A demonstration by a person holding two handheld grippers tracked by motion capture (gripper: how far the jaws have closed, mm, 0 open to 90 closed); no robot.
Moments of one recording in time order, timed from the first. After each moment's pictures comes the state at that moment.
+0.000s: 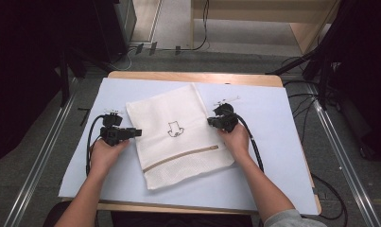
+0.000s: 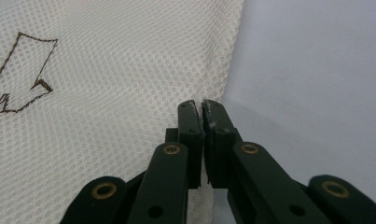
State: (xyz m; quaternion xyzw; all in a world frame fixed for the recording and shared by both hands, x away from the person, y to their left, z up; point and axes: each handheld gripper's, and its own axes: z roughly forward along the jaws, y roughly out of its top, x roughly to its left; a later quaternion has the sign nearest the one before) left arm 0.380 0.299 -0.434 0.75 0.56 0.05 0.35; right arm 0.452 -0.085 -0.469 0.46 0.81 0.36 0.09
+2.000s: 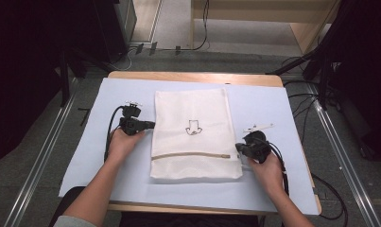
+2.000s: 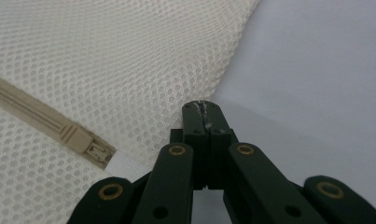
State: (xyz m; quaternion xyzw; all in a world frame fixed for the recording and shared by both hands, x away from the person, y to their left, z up) left arm 0.426 0.260 -0.444 0.77 0.54 0.04 0.33; right arm 0.349 -0.167 -0.465 0.49 0.81 0.31 0.09
